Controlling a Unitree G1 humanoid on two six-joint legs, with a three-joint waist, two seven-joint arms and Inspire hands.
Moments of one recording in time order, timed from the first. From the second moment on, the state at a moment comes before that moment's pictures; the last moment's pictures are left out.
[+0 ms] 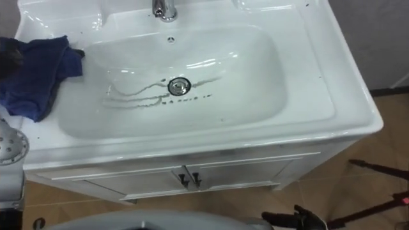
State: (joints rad) left arm 0.16 0.29 0.24 -0.06 0.44 -0.13 0.61; right arm 0.11 -0.26 -0.09 1.35 0.18 -0.08 0.11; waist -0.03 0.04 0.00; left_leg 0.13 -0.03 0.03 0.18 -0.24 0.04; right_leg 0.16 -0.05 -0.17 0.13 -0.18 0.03
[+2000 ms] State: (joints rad) left arm 0.16 0.25 0.16 0.25 0.54 0.00 0.66; right arm 0.11 -0.26 -0.09 1.35 0.08 0.07 0.01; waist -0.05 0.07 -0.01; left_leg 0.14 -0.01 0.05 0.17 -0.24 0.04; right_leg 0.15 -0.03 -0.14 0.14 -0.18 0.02
